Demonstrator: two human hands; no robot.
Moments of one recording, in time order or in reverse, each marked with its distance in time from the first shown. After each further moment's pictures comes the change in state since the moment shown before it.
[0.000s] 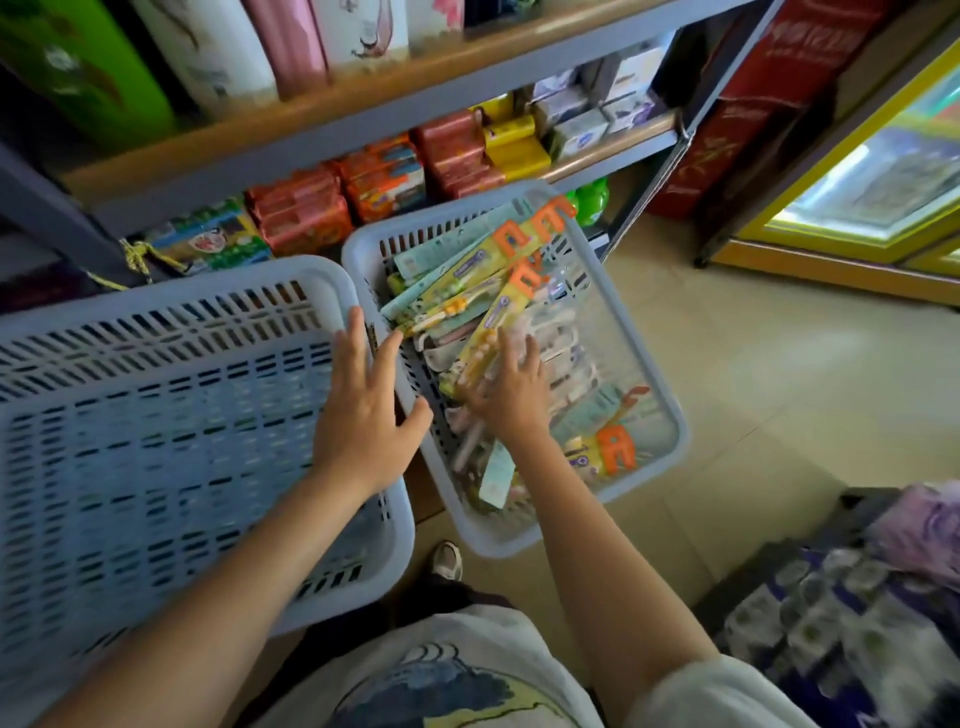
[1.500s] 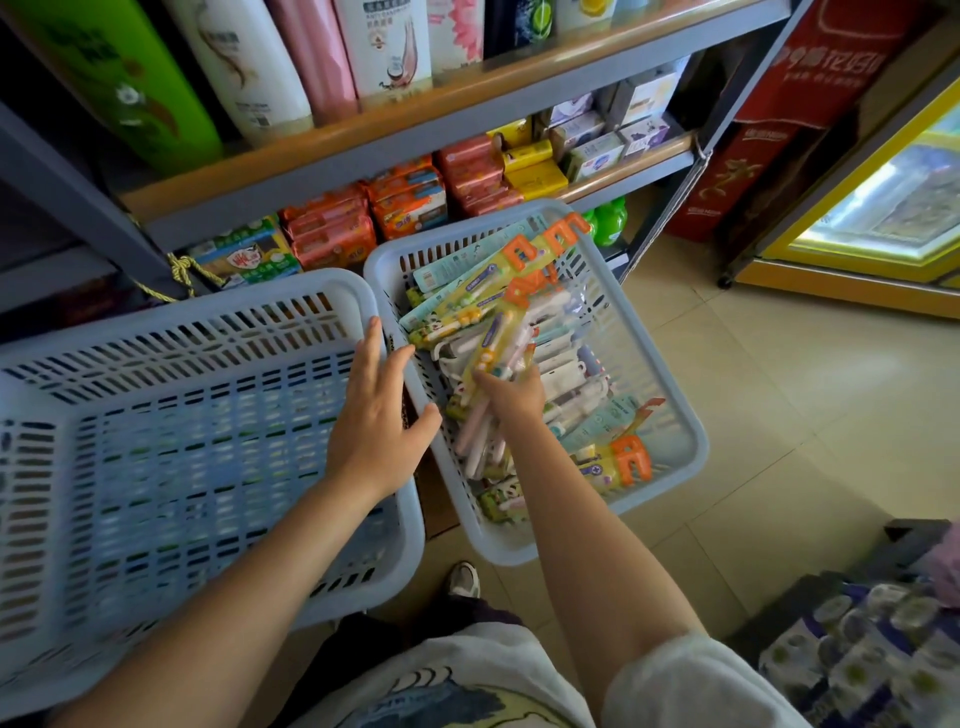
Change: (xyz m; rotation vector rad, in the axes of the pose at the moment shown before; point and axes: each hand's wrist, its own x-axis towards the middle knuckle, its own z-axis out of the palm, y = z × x) left_hand -0.005 -0.002 -0.003 -0.067 0.046 -0.015; right_hand 0.013 -0.029 0.003 0.929 -0.049 0.522
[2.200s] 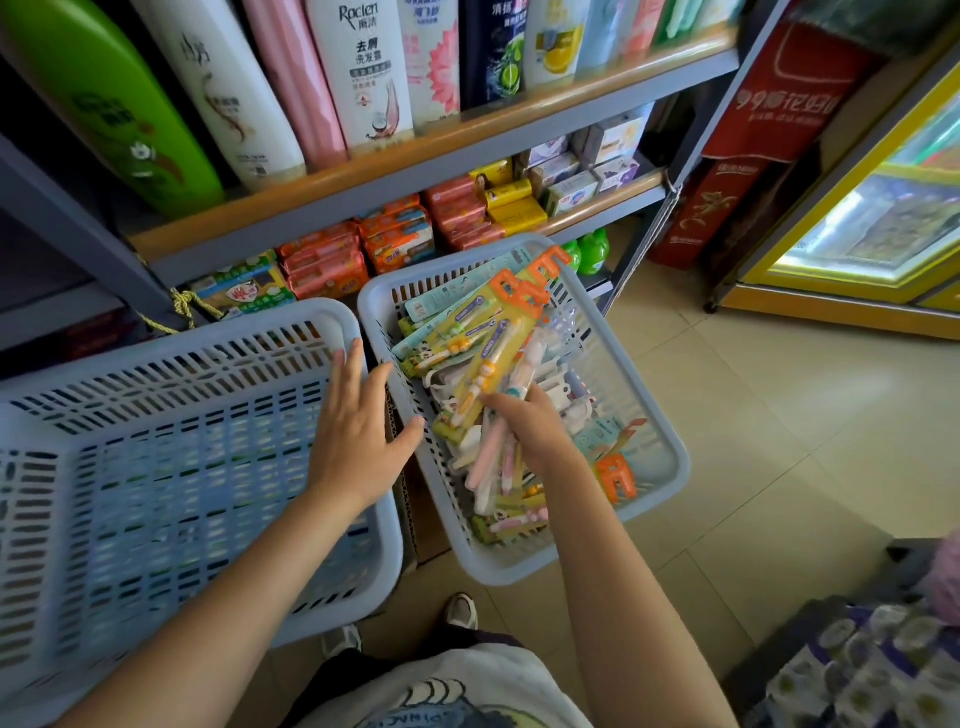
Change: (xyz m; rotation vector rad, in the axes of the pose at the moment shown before) left_hand 0.003 0.002 -0.008 0.138 0.031 0.032; right_hand -0.028 -0.011 -0.059 0.133 -0.363 -0.148
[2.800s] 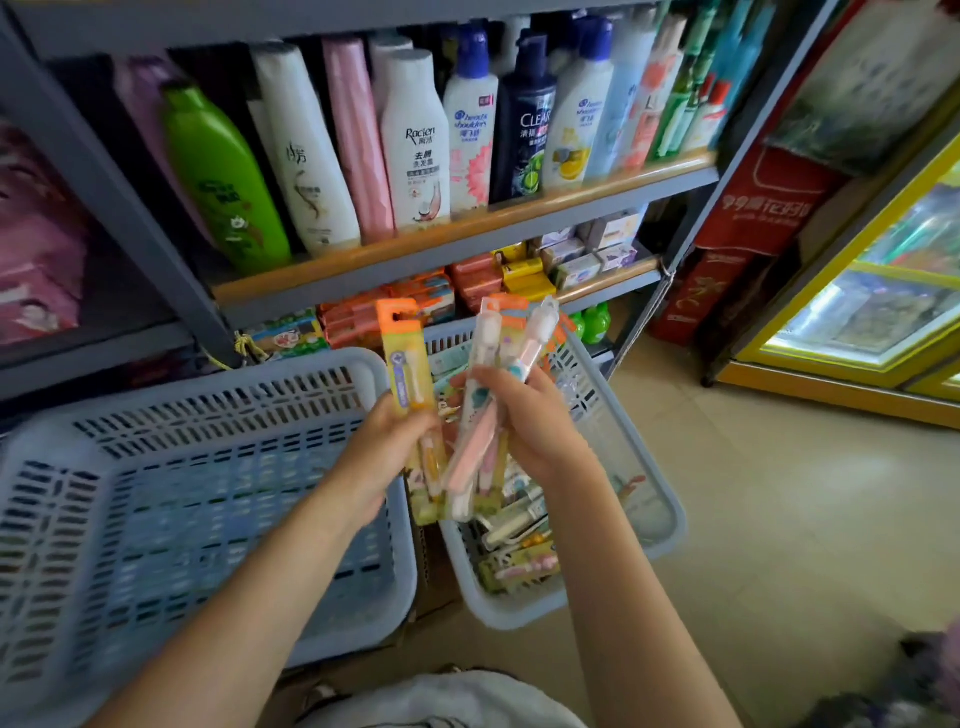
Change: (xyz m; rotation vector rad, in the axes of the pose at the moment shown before) left_hand -0.011 0.057 -0.072 -1.093 -0.112 -0.303; right_hand -0.082 -0.099 0.037 0.185 -0.231 -0.306
